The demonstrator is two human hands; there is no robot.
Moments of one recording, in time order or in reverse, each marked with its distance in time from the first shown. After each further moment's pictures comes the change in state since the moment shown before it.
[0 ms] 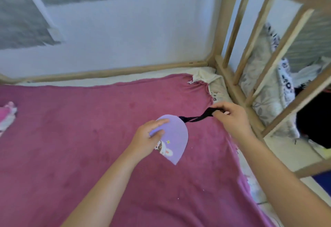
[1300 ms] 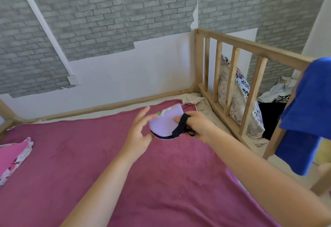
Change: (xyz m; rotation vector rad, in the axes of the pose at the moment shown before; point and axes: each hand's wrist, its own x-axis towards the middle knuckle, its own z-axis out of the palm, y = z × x) left_hand -0.155 0.085 -0.018 -0.021 0.170 0.273; right_hand -0.160 -0.100 -0.003 0.279 -0.250 0.211
